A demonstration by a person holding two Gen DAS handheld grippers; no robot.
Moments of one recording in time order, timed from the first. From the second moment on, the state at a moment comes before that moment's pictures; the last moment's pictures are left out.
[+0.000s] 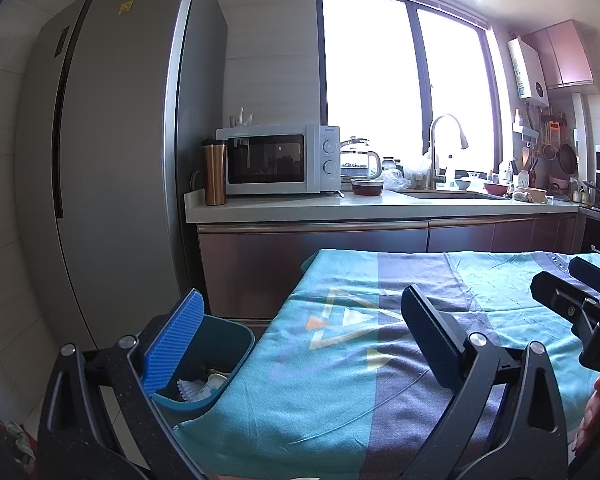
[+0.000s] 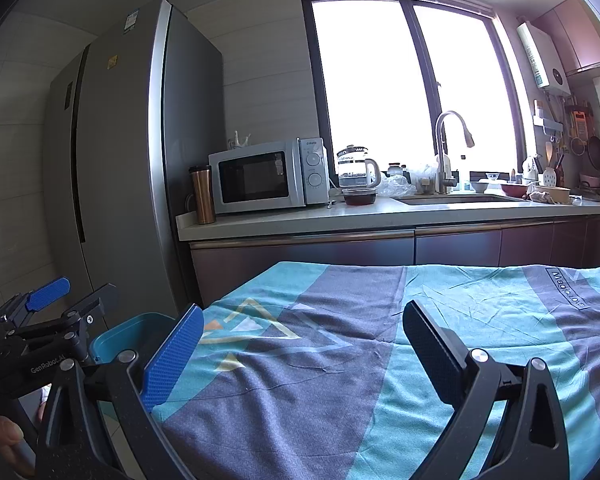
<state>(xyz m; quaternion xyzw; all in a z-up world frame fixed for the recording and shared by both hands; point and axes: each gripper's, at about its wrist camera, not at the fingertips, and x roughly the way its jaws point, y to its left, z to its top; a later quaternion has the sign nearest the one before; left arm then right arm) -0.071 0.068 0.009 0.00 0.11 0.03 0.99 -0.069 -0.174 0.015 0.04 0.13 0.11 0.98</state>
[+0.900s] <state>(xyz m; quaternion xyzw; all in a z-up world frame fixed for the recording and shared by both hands) -0.071 0.064 0.005 0.00 0.11 0.03 0.99 -0.069 -0.174 0.014 0.05 0.13 0.11 0.98</state>
